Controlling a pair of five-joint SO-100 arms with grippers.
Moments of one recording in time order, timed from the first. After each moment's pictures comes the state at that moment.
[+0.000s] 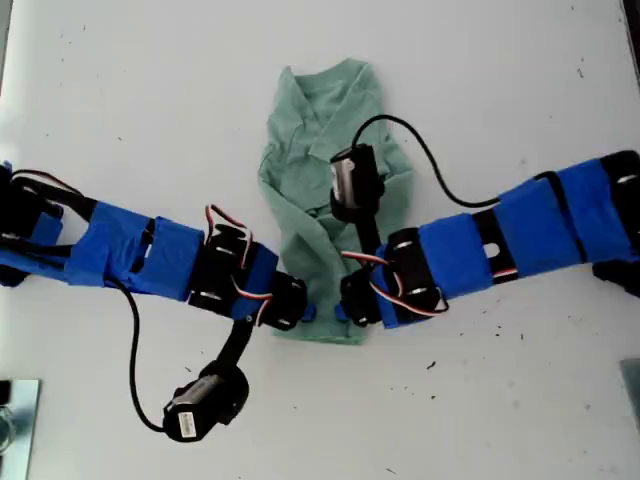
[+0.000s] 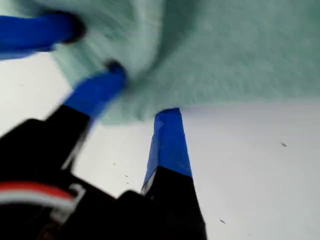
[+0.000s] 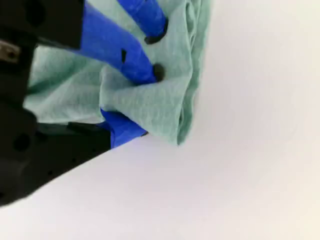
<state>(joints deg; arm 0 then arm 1) 6.3 59.1 63.5 64.8 3.5 -8.7 69.5 70.5 73.1 -6.6</state>
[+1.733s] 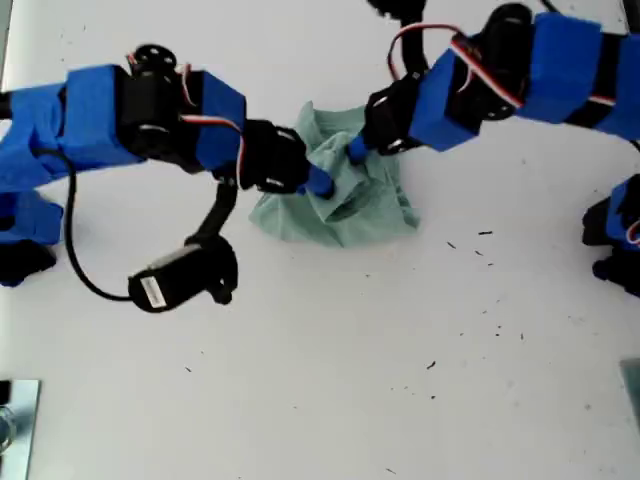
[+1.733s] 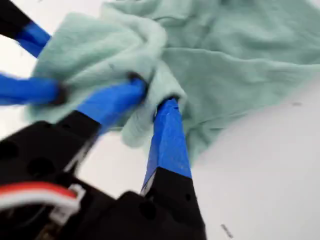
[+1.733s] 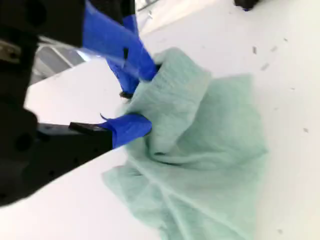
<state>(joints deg) -14.9 83.7 64.0 71.9 21.4 23.6 101.4 78.2 75.0 -36.3</state>
